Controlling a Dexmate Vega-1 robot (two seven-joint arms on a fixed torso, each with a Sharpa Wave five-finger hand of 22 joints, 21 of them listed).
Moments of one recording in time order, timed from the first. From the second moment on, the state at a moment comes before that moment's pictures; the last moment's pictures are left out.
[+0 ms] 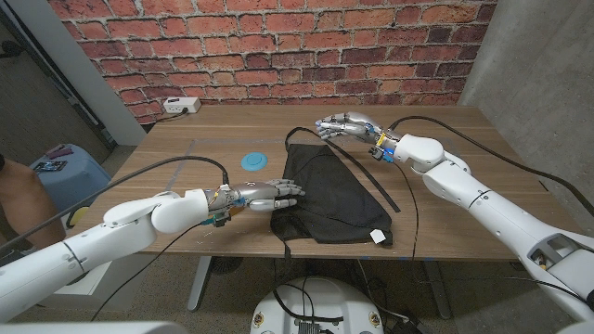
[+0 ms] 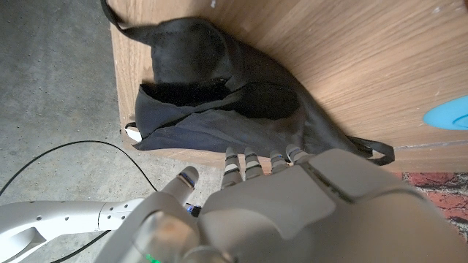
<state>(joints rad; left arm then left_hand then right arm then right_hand) 1.08 1.10 0.45 -1.94 0.33 -0.34 -0.19 0.01 0.20 0.66 0.20 0.18 0.08 -0.07 0.19 0.18 0.00 -0.05 0.20 0.18 -0.15 0.04 0.19 0.18 -0.17 0.05 0.21 0.18 -0.64 -0.63 -0.58 -1.46 0.42 0.24 0.37 0.94 0.11 0.12 -0.03 0.18 0.52 0.10 0.19 0.18 0.60 0.02 0.21 0.24 0.57 -0.05 0.17 0.43 0.65 -0.03 0.23 0.19</state>
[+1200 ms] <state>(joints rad) 1.04 1.08 0.52 -1.91 0.30 -0.29 -0.28 0.01 0.20 0.67 0.20 0.18 0.07 -0.07 0.18 0.18 0.00 -0.05 0.20 0.18 -0.15 0.04 0.19 0.18 -0.17 0.05 0.21 0.18 -0.65 -0.57 -0.53 -1.30 0.47 0.35 0.35 0.93 0.09 0.11 -0.04 0.18 0.52 0.10 0.19 0.18 0.60 0.03 0.20 0.22 0.56 -0.03 0.18 0.38 0.66 -0.04 0.23 0.18</state>
